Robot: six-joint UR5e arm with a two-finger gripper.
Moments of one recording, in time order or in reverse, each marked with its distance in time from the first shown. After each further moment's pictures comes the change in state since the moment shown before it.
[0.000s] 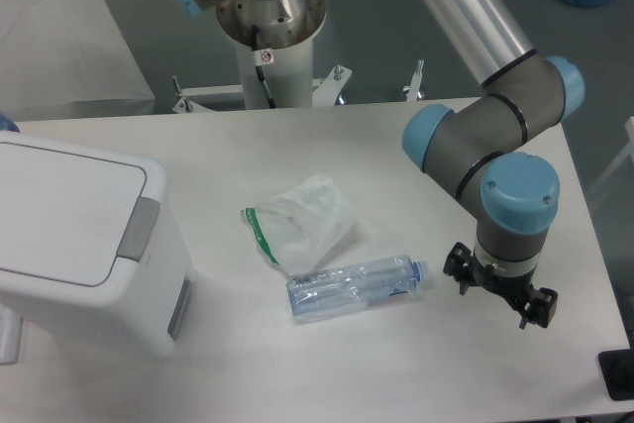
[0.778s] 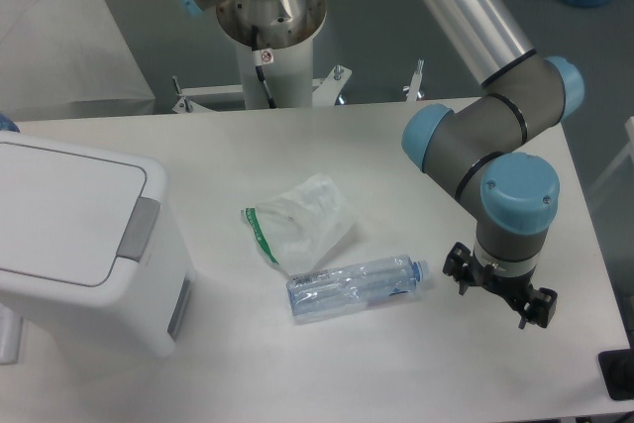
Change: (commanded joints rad) arm -0.003 0.002 -0.002 0.002 -0.005 0.002
